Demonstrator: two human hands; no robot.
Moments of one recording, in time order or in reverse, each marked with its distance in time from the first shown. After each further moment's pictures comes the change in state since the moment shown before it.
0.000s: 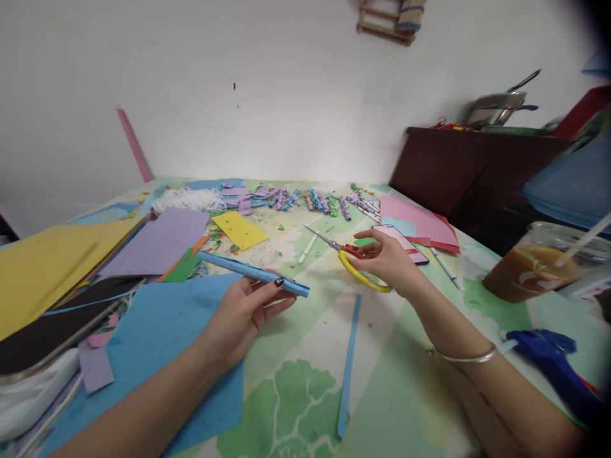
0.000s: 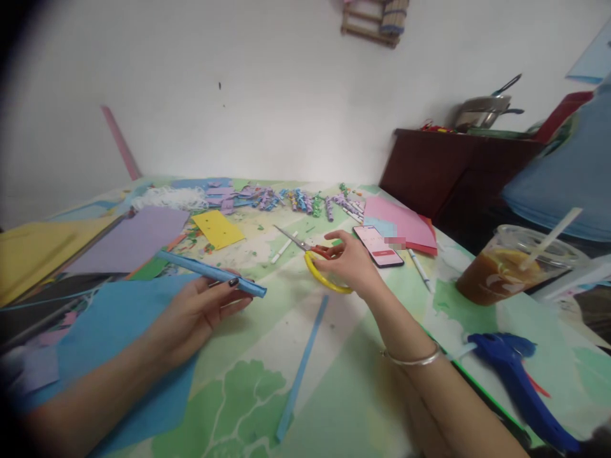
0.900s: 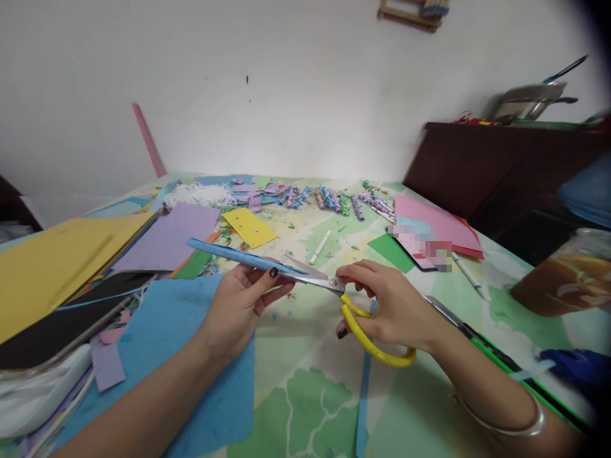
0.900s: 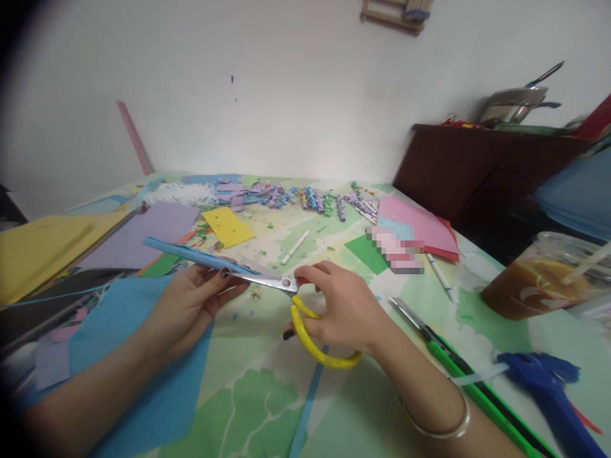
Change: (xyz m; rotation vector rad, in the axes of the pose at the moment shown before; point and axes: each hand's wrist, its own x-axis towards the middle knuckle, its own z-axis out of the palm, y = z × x) left_hand 0.009 0.013 -0.007 -0.077 0.063 0.197; right_hand -0.046 -0.026 0.017 -0.431 -0.290 -0.524
